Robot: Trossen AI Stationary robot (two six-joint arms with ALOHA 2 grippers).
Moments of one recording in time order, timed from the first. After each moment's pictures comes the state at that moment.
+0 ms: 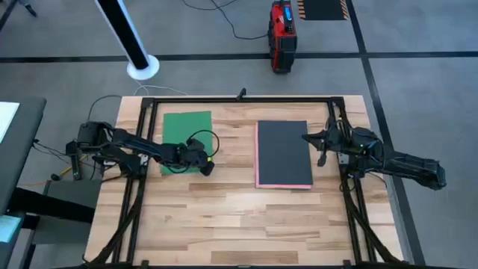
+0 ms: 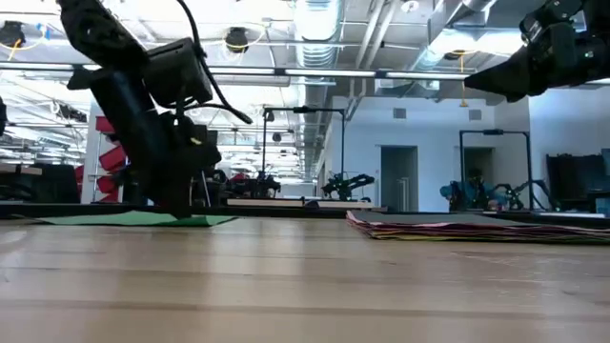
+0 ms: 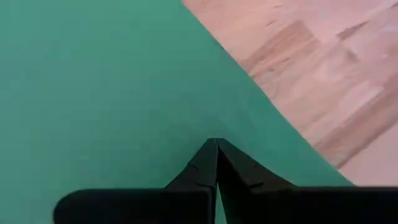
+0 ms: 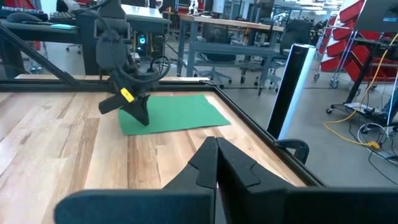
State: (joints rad) left arm 0.03 1.48 0.57 -0.29 -0.45 -0.89; right arm -0.30 0.21 0.22 -0.08 0.03 -0.12
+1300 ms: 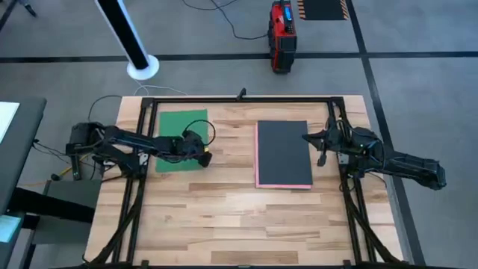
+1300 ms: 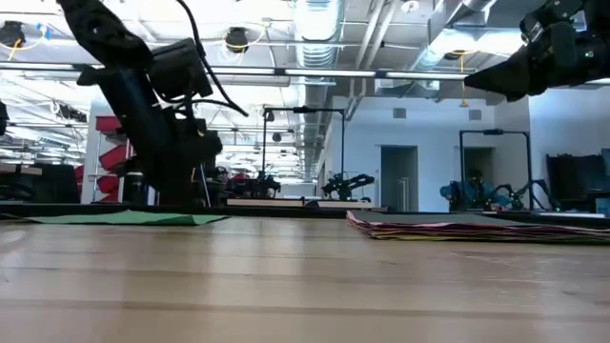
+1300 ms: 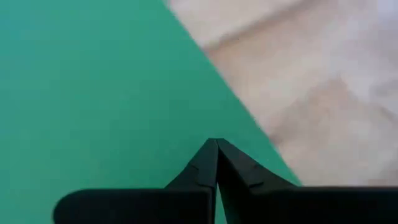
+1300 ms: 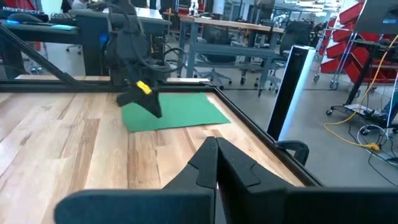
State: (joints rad) left arm 0.19 1.41 0.57 -0.29 -0.46 -0.81; right arm -0.30 0.21 0.22 -0.07 0.03 -0.13
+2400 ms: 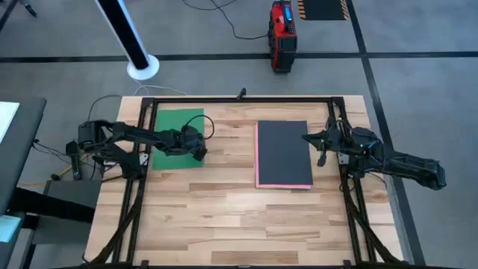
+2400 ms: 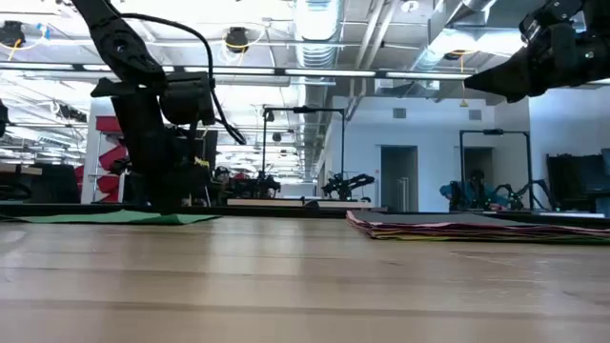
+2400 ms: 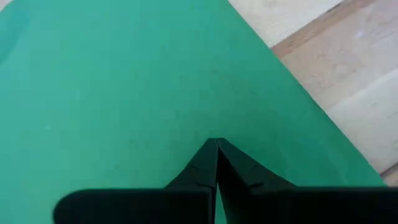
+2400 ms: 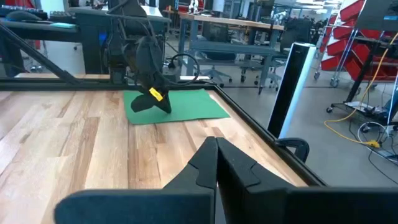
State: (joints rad) left arm 0.28 1.50 0.57 -0.42 -0.49 -0.65; right arm -0.30 0.21 0.22 -0.08 0.03 -0.12
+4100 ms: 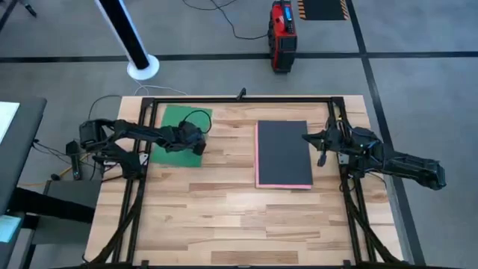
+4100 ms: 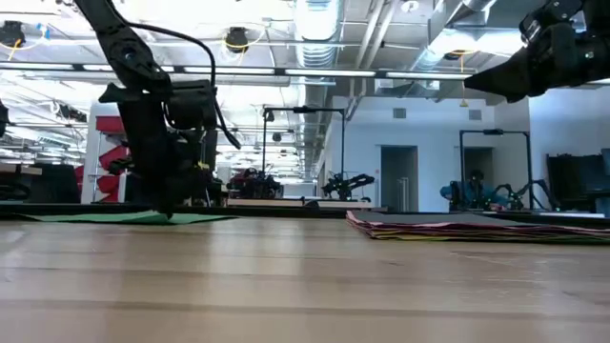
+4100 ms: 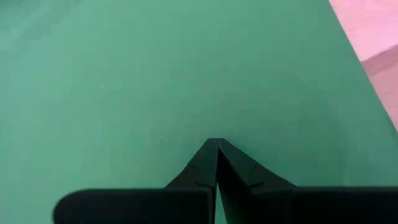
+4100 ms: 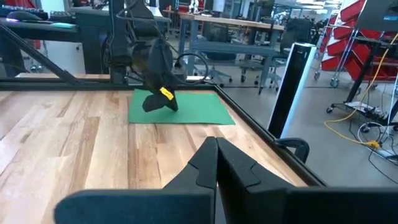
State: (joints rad) left arm 0.38 1.51 0.60 -0.42 -0.53 -0.68; right arm -0.30 0.21 0.22 -0.08 0.03 -0.12
